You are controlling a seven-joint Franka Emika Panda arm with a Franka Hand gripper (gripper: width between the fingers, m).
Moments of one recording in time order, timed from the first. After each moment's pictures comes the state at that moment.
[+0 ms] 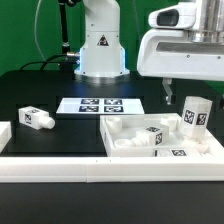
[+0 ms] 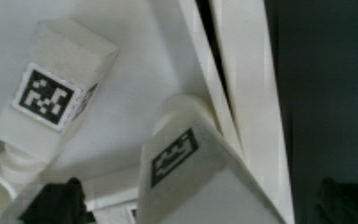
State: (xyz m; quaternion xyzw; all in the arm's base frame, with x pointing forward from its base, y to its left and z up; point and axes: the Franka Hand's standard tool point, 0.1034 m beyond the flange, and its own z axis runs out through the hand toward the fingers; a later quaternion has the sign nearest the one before) arm 0.598 0.119 0.088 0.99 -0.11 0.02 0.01
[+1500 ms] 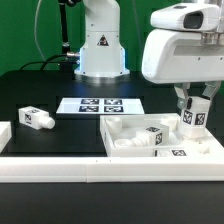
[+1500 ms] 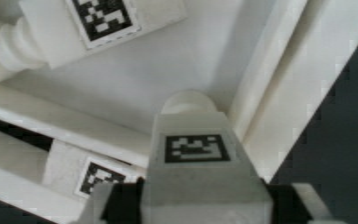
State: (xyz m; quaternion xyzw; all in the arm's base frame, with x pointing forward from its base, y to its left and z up) arm 0.598 0.117 0.085 0.98 0.20 0.02 0.03
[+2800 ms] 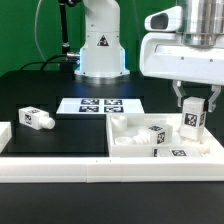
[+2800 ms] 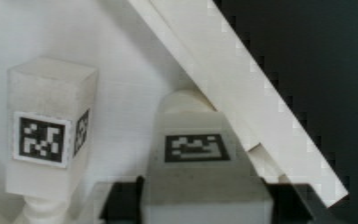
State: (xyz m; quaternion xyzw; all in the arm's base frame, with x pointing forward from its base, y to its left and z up) arm 0.600 0.118 0.084 0.95 -0.32 0.02 -0.01
